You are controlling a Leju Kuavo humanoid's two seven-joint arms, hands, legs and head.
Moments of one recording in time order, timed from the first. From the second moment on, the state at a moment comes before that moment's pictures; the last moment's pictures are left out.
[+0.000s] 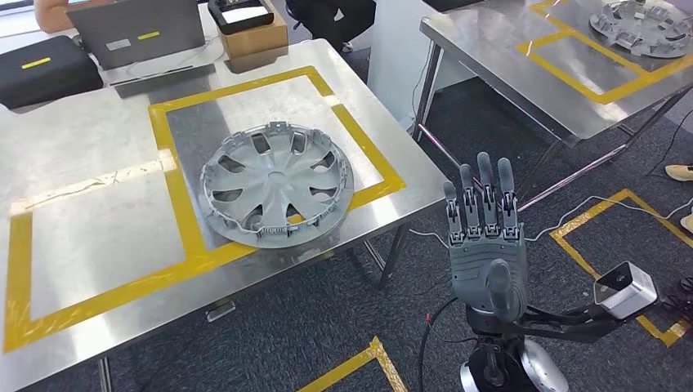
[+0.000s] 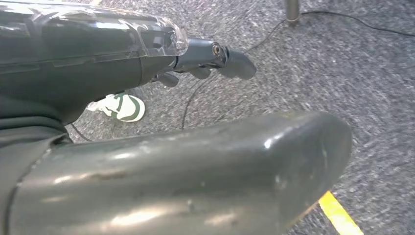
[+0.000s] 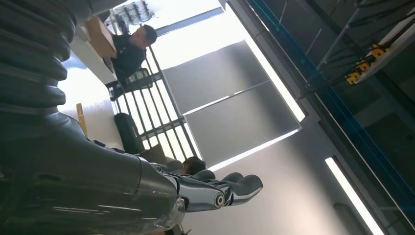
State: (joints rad) left arm -0.14 -0.10 0.83 -0.12 -1.17 0.27 -0.26; right arm 0.00 -0.26 0.43 -2.01 -0.83 -0.03 -0.44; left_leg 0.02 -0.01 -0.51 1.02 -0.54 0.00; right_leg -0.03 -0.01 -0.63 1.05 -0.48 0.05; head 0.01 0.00
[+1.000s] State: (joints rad) left arm -0.14 -0.10 0.83 -0.12 -1.20 0.27 -0.23; right arm 0.03 -0.26 0.42 -2.03 -0.83 -0.03 -0.46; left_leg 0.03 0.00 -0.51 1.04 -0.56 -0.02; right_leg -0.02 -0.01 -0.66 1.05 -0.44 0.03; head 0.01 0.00
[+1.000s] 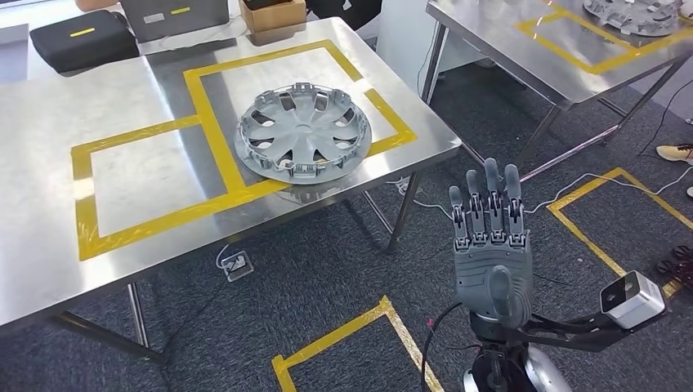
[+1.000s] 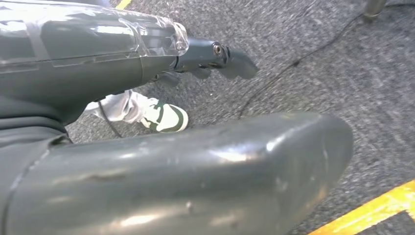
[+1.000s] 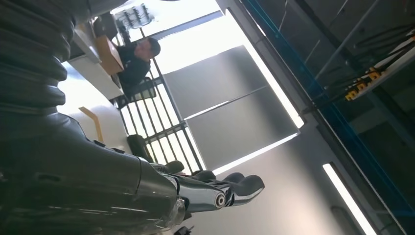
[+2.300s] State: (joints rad) left arm -0.17 -0.15 0.79 -0.12 -1.39 0.21 -0.19; right arm 0.04 -0.30 0.42 -2.10 -0.43 -0.50 -0.30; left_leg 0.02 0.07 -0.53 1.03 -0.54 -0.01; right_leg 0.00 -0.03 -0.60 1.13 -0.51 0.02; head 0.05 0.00
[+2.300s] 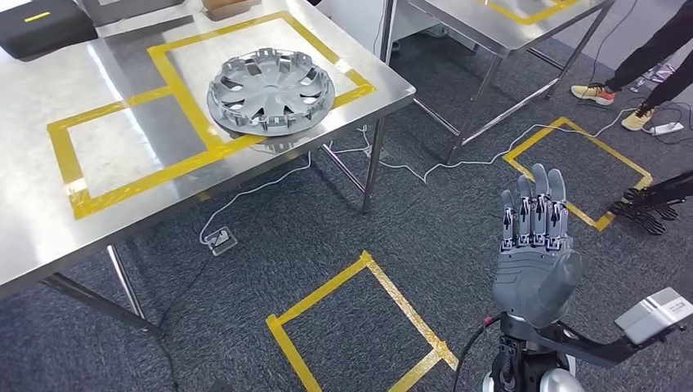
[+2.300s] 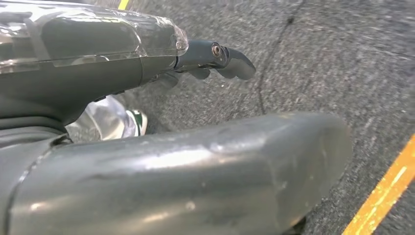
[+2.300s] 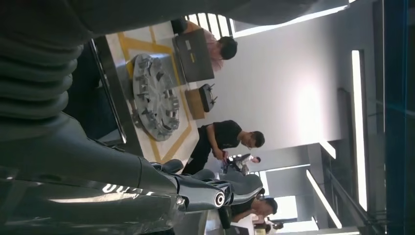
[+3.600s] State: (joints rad) left arm -0.18 -0.13 0.69 -0.13 -1.52 0.13 -0.13; right arm -0.01 -0.31 0.43 -2.14 -0.37 -0.52 -0.30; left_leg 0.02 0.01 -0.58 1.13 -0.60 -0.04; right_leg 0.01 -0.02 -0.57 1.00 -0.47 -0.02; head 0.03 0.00
